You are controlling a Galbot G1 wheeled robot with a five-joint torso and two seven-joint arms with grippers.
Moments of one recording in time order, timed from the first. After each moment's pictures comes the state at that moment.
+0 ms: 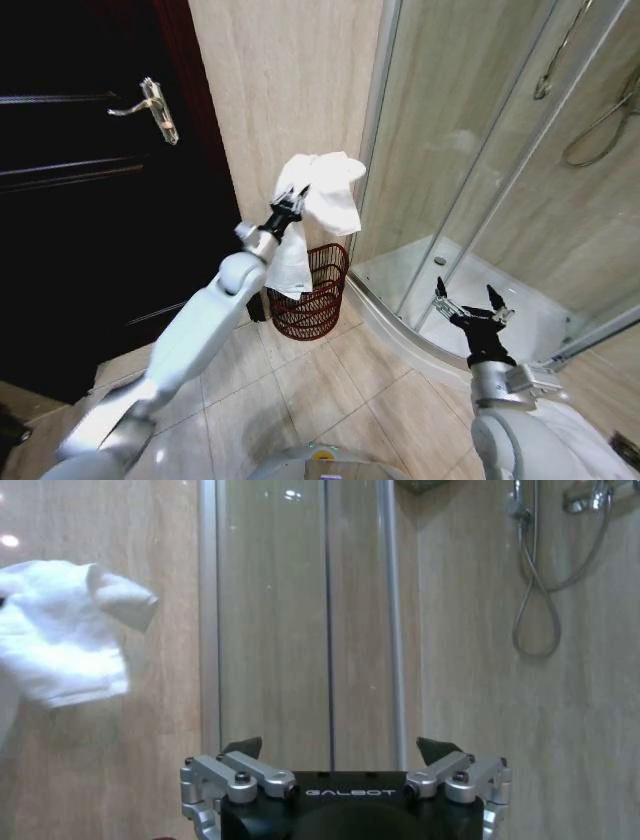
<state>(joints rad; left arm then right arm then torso) 0.41 -1.12 0.05 -1.61 -0.61 -0.08 -0.06 -1.62 1.53 0.74 2.42 0.19 -0.19 0.07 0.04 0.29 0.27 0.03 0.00</state>
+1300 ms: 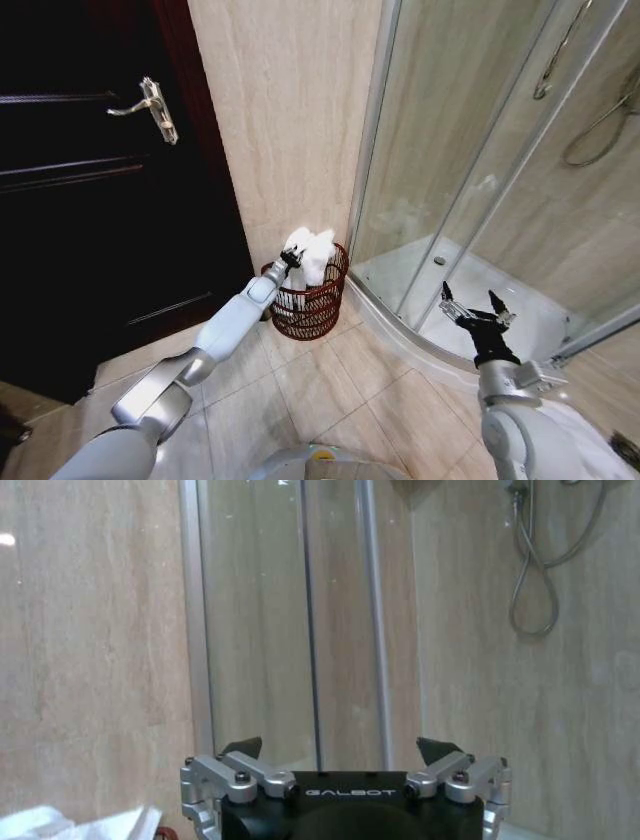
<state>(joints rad) 0.46 -1.19 0.15 -1.09 -0.16 0.02 0.12 -1.61 1.47 0.82 2.38 0.31 -0.20 0.05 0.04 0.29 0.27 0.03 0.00</state>
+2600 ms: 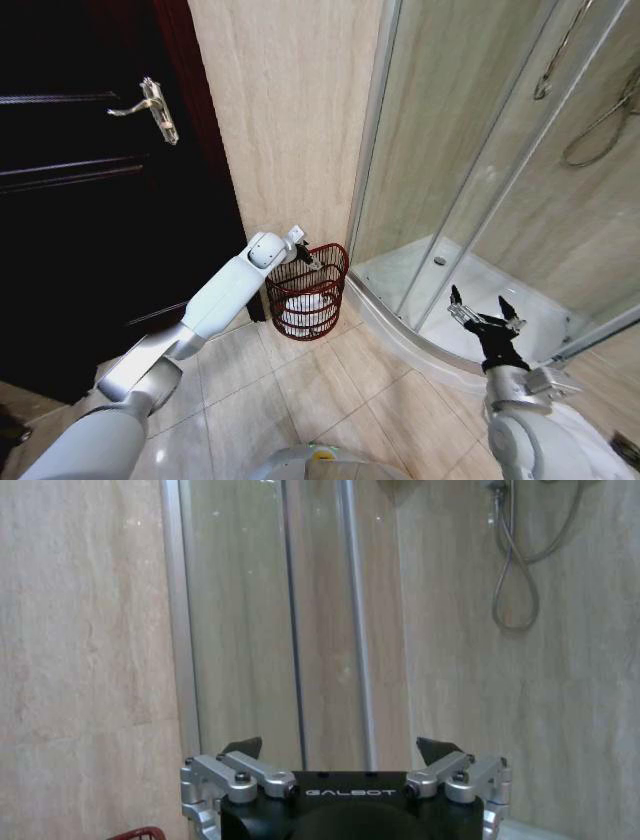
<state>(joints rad) 0.30 -1.13 0.14 -1.42 -0.22 0.74 0.45 -1.62 1.49 0.84 2.38 0.32 -0.20 0.05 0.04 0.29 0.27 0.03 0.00</state>
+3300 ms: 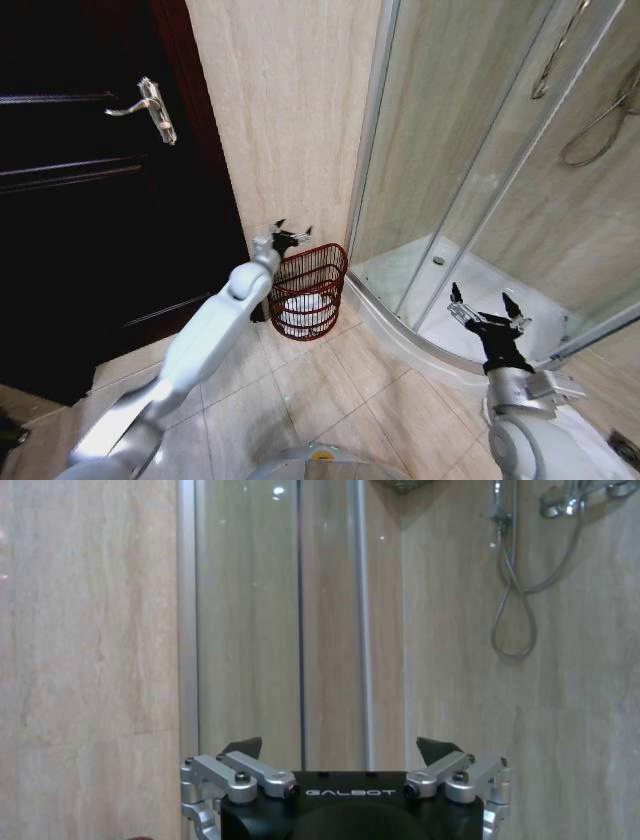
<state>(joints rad) 0.79 -1.06 -0.19 -1.82 -0.51 0.27 -0.21 -1.66 1.50 0.84 2.45 0.26 -0.21 0.06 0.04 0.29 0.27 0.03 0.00</state>
